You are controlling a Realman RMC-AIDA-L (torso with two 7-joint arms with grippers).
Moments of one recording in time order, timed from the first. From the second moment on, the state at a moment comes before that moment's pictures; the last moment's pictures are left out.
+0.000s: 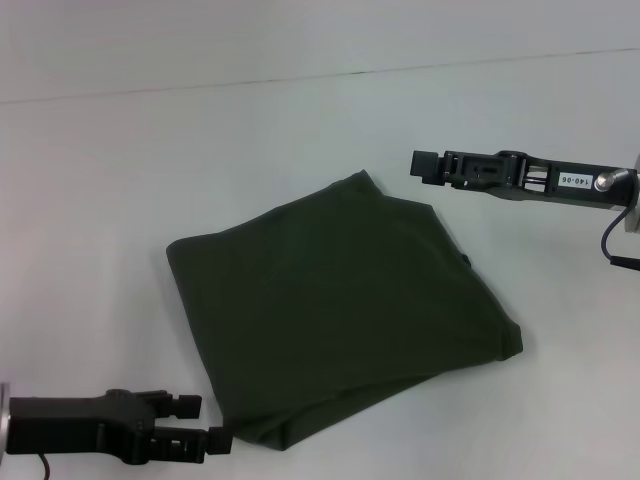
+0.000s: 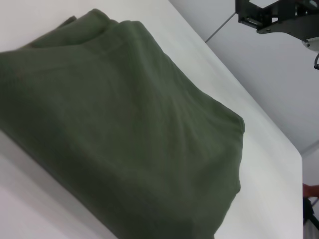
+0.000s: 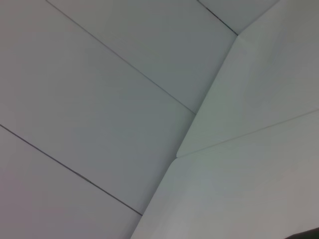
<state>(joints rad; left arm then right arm) -0.47 -2.12 0.66 0.64 2.33 1.70 -1.75 0.57 2.01 -0.49 -0.53 -1.99 -1.62 1.99</state>
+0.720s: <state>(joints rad) -0.51 -2.13 0.69 0.61 2.33 1.64 -1.81 0.57 2.01 -0.49 -0.53 -1.99 -1.62 1.99</state>
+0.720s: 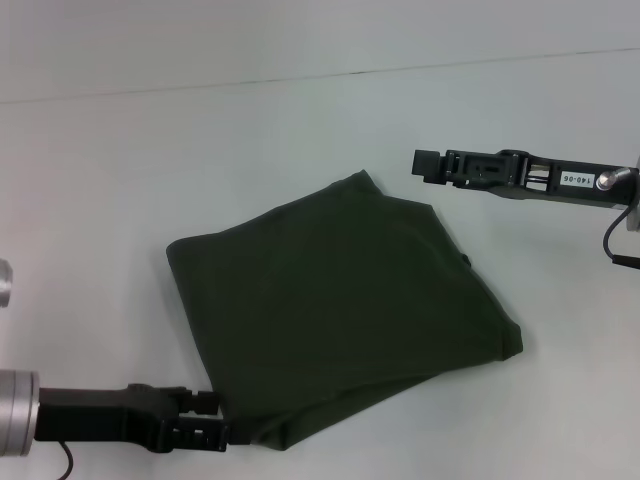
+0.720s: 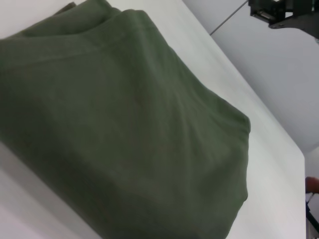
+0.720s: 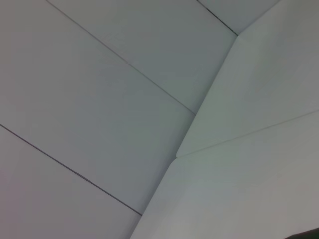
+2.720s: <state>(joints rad) -0.53 -2.14 0.72 0.62 2.36 1.53 -1.93 0.56 2.00 -0.48 -0.53 -1.99 -1.62 1.99</state>
